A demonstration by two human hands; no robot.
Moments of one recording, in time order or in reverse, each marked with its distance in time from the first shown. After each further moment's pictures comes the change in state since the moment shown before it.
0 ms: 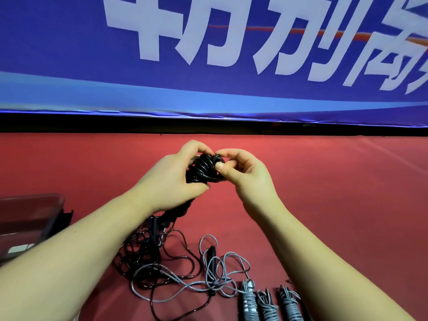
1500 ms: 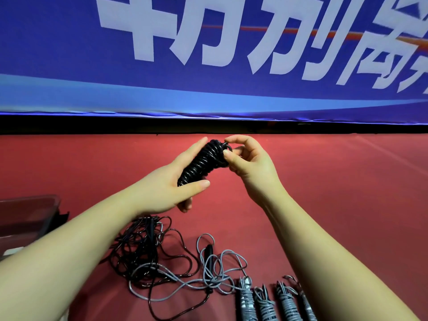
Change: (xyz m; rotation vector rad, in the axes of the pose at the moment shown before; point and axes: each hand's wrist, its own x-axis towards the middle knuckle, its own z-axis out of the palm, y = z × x) left_hand -0.011 0.003 -0.001 -0.221 -0.210 -0.103; right_hand 0.016 0.006 -0.023 0.077 0.004 -0.017
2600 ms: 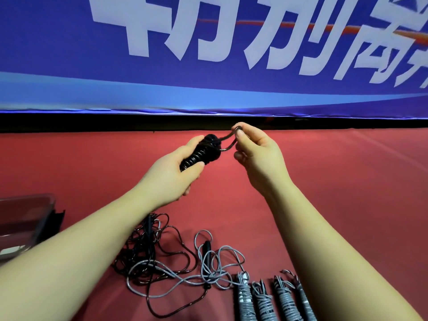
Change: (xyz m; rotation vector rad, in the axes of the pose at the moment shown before) left_hand 0.021 -0.003 0.015 0.049 0.227 -0.017; right_hand 0.007 -0.012 -0.007 0.026 0.152 0.030
